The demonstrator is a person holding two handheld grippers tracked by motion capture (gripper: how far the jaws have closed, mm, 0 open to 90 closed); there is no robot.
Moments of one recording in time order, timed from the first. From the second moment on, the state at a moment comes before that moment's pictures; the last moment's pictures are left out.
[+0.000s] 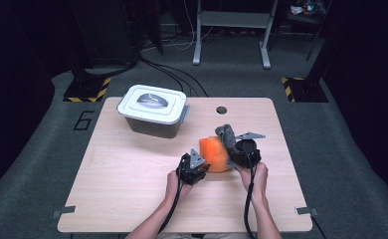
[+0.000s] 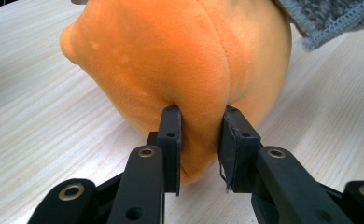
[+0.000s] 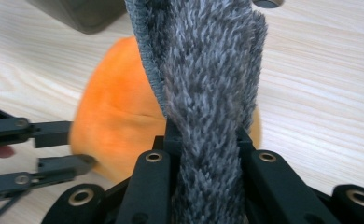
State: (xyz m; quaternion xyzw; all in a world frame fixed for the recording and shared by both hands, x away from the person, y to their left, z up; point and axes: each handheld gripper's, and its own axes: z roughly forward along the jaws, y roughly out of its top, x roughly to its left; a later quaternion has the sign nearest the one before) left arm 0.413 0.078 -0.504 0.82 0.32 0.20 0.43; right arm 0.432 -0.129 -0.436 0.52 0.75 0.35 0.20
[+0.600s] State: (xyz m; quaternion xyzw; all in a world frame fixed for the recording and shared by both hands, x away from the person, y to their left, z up) left arm 0.414 0.080 -0.506 0.82 0.32 0.20 0.43; right arm 0.451 -0.165 -0.479 0.59 0.73 0.32 0.17
